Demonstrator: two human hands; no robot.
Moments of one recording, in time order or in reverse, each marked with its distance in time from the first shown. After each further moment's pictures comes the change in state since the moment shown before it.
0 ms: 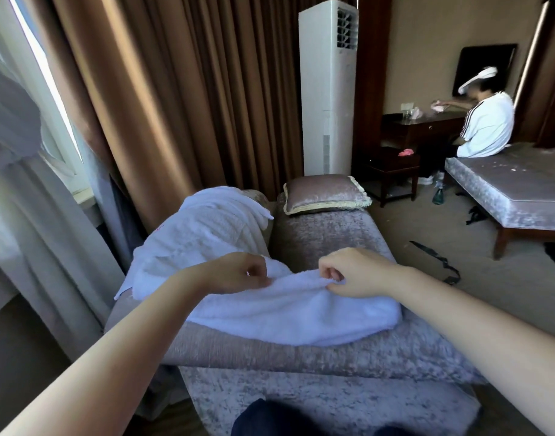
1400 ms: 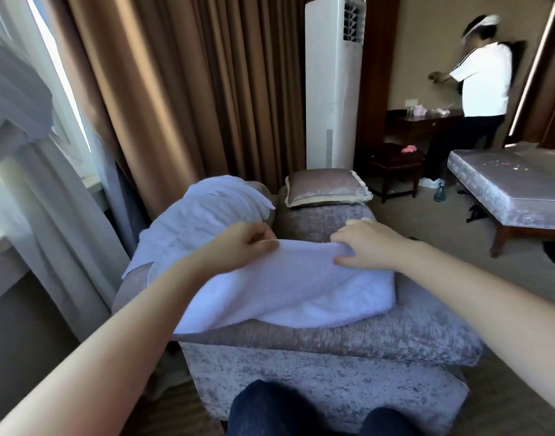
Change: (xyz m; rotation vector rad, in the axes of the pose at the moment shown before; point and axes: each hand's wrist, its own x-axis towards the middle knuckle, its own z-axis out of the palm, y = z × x) left_hand -0.029 0.033 0.003 -0.156 0.344 0.109; right_hand -0.010 0.008 -0.016 -0.317 0.043 -0.013
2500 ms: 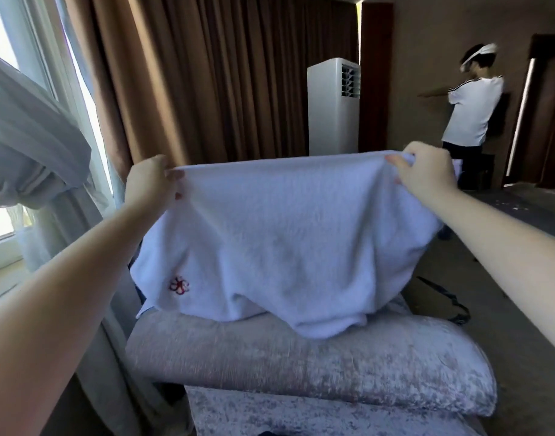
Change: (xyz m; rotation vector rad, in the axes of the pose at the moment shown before) left_hand 0.018 -0.022 -0.179 0.211 0.842 -0.268; right_hand 0.008 0.075 -0.138 0.417 0.926 0.608
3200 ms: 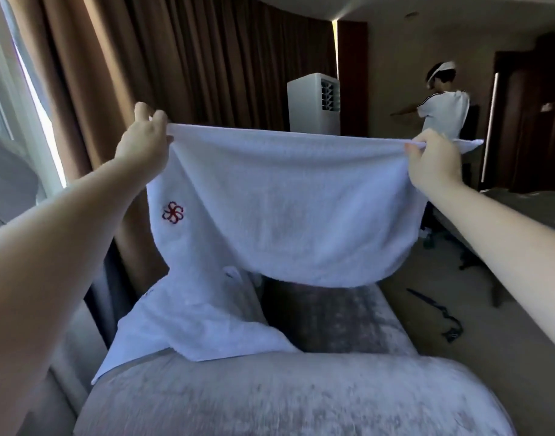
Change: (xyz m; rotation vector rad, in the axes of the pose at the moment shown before) left_hand 0.134 0.051 0.038 0.376 0.094 0.362; right_hand 0.089 0.031 0.014 -0.037 0.175 0.065
